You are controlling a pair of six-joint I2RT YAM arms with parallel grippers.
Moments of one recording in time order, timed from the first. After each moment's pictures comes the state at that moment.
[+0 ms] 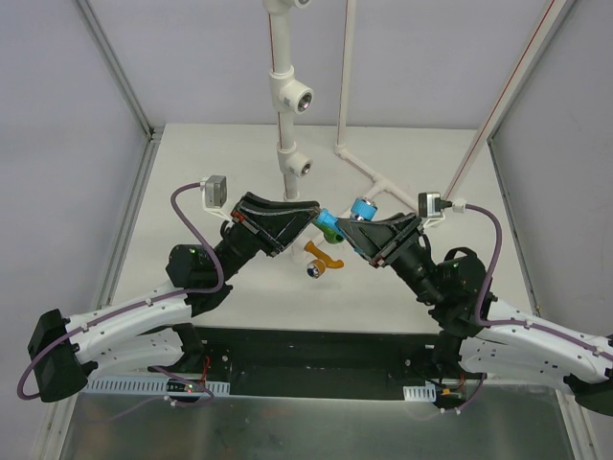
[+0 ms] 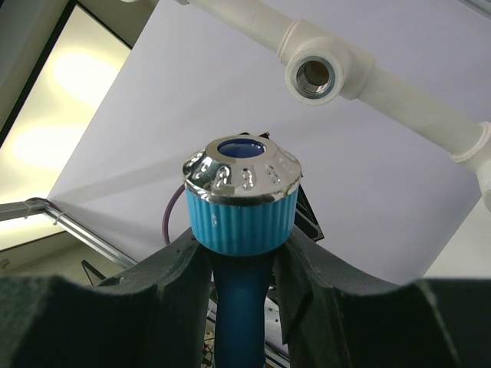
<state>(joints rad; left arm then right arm) -0.98 0.93 0.64 0.99 0.09 -0.87 1.16 0.74 0.68 0.53 0.25 1.09</state>
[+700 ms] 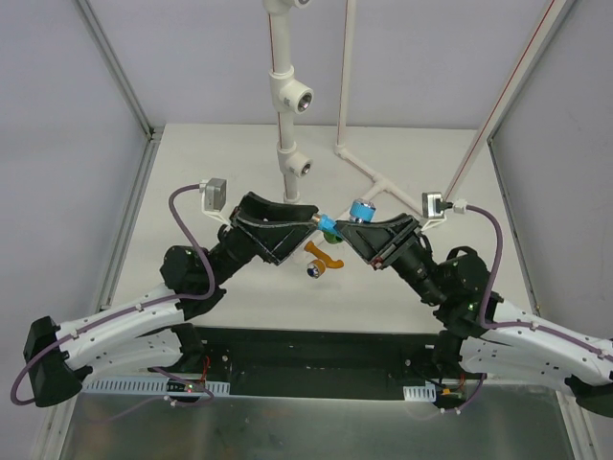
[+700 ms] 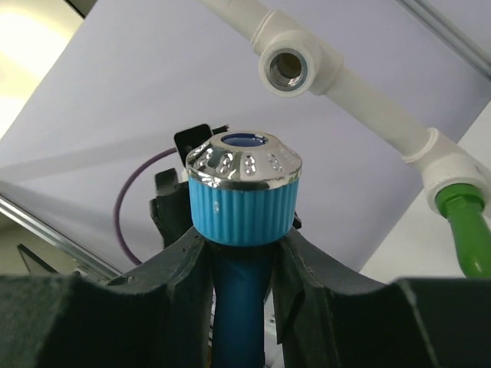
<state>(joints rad) -0.99 0.89 0.64 0.91 0.10 -0.86 1.16 0.72 0.70 0.43 0.25 0.97</state>
